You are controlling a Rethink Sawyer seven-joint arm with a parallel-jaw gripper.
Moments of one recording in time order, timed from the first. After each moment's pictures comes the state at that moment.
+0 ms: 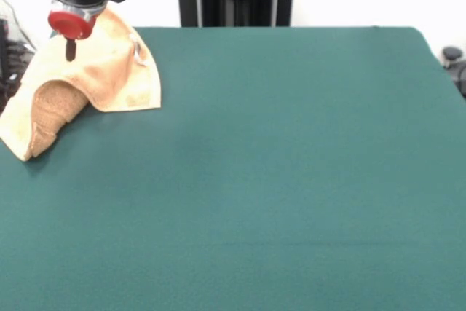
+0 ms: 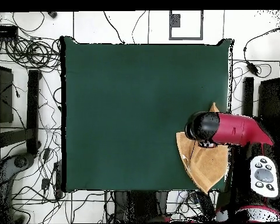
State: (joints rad) arm -0.37 -0.52 -0.15 1.40 -0.45 0.86 3.20
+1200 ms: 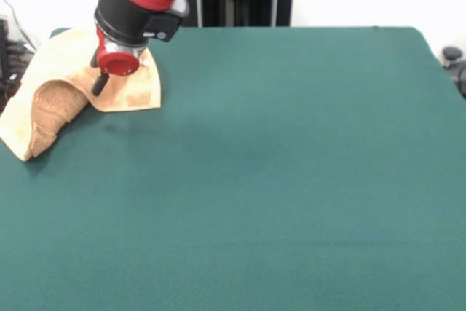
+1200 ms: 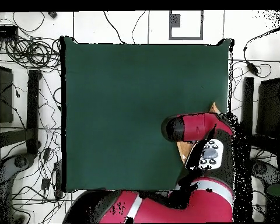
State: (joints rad) arm -0.16 -0.35 -0.31 1.36 -0.52 0.64 3.20
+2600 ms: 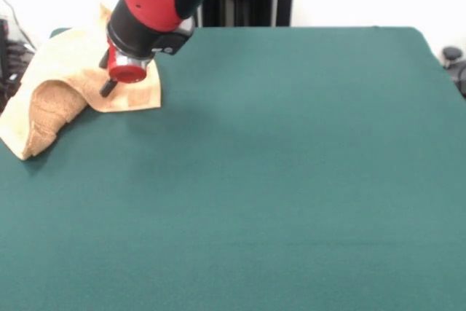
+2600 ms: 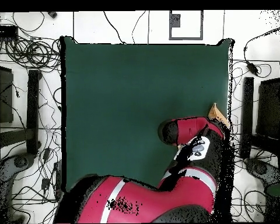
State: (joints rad) arm -0.10 -0.24 -0.41 1.34 -0.45 0.64 3.20
